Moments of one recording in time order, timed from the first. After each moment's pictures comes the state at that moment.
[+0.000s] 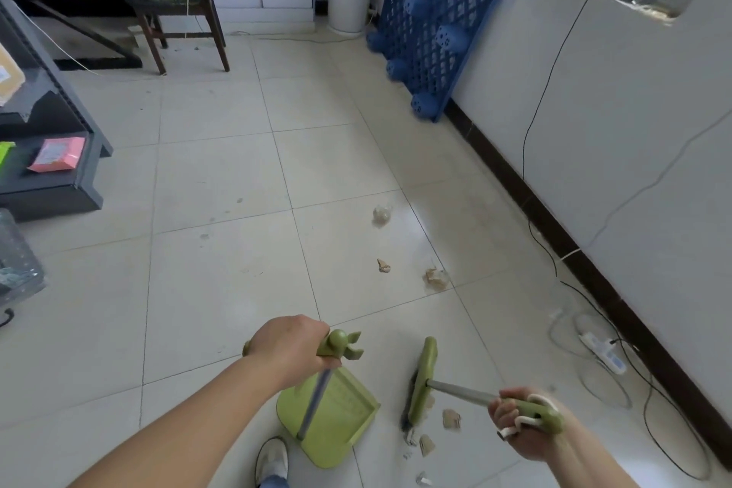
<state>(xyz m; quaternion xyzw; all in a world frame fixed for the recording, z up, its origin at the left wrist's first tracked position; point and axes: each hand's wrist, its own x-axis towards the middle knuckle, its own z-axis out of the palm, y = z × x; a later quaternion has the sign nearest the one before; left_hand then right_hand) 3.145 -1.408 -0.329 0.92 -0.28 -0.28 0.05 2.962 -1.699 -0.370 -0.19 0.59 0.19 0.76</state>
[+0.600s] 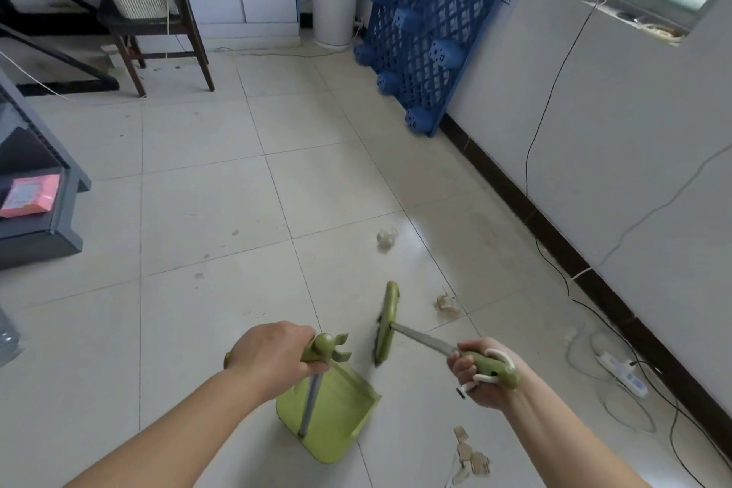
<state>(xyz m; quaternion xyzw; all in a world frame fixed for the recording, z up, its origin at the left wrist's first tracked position) 3.296 -1.369 -0.331 0.92 -0.30 -0.25 0.05 3.159 -1.654 -0.354 -0.23 0.53 0.18 0.80</state>
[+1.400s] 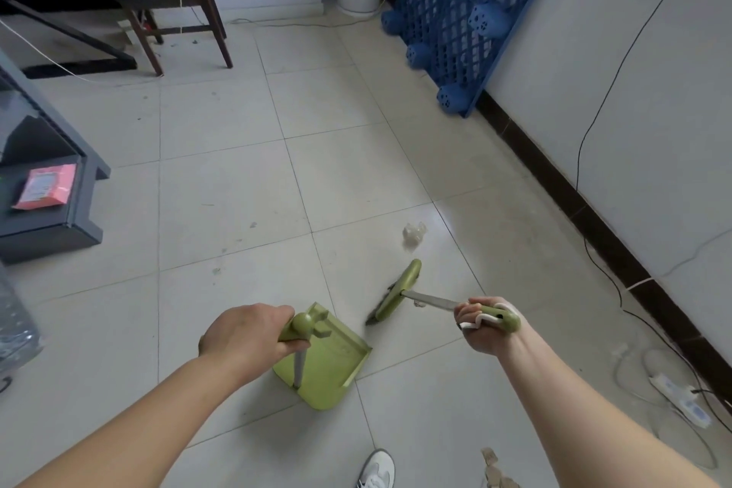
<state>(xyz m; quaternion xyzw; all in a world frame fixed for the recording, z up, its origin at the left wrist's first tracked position) 3.420 -1.376 -0.364 0.94 -0.25 -0.22 0.00 3.322 -1.716 -0.409 -0.10 0.53 0.09 0.84</state>
